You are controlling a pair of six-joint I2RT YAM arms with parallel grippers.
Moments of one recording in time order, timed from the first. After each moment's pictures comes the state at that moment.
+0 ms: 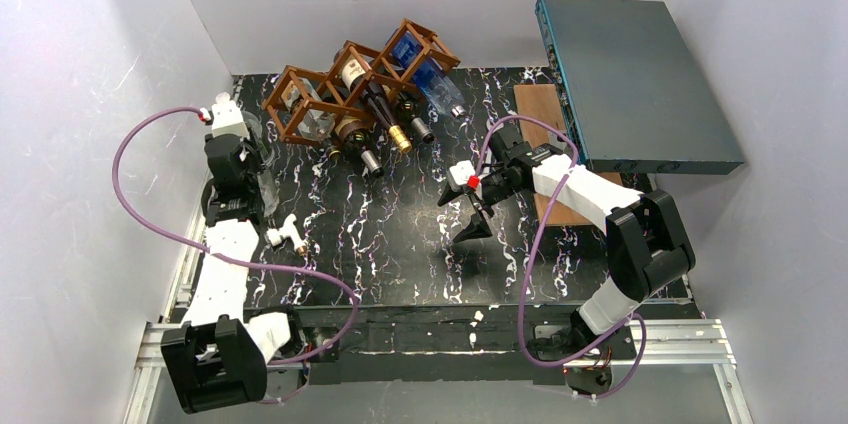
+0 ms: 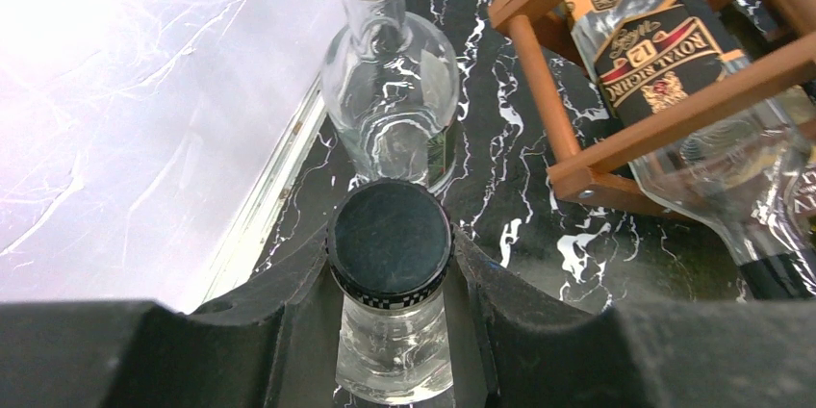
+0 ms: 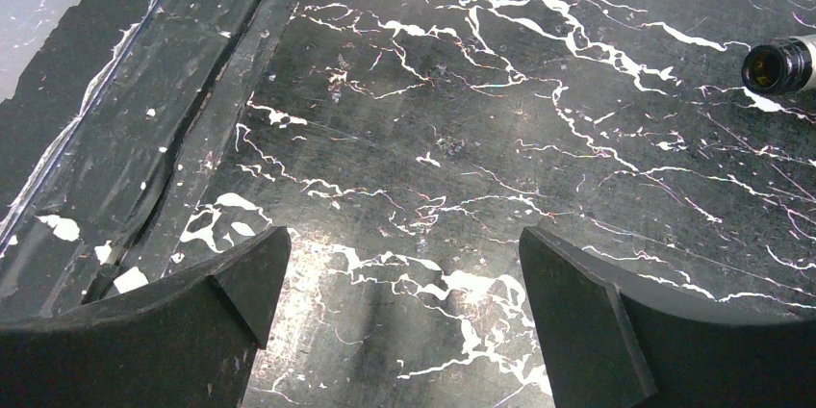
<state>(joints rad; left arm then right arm) 0.16 1.03 0.76 0.00 -0.25 0.05 0.54 1.61 1.10 -0.66 -1.14 -1.20</state>
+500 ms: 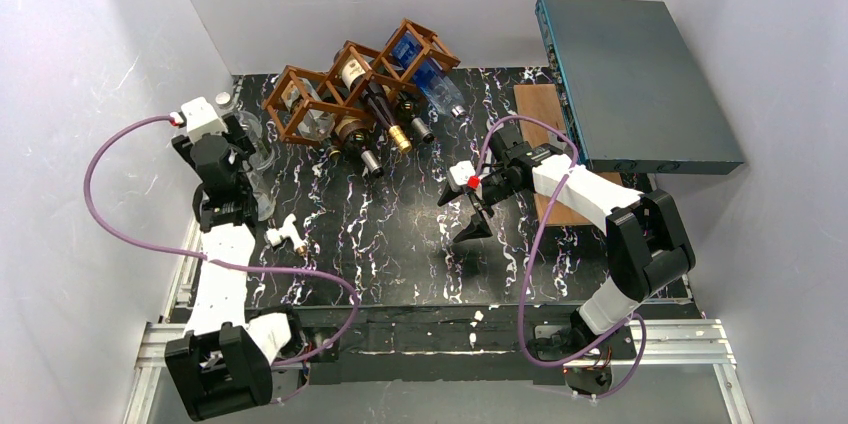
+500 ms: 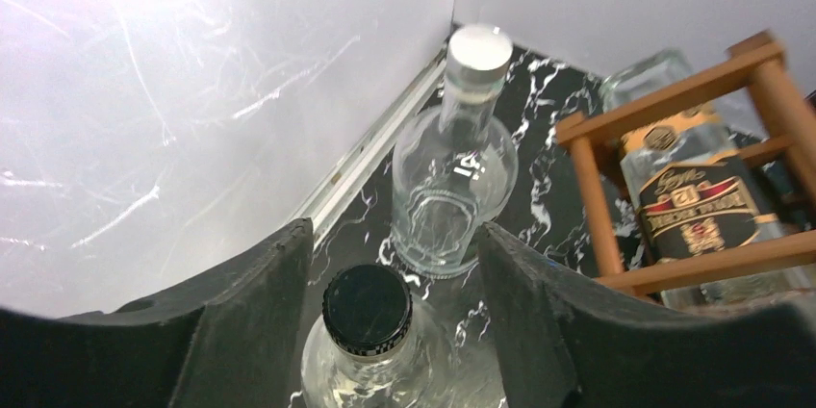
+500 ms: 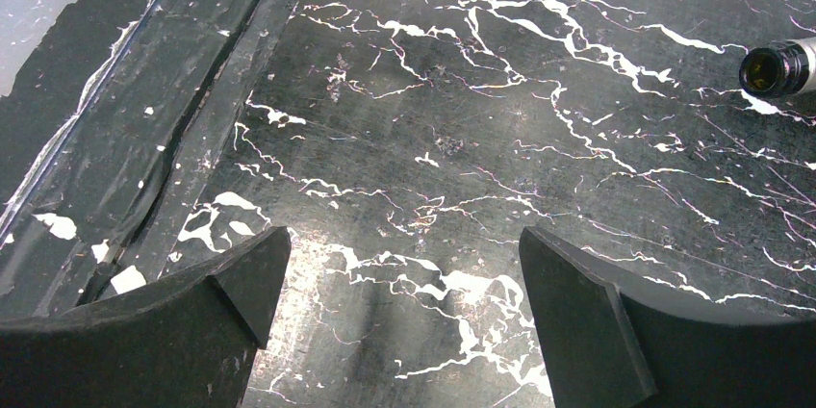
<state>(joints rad) 0.22 1.02 0.76 0.12 -0.33 -0.04 0.54 1.61 1.10 -0.67 -1.14 -1.21</state>
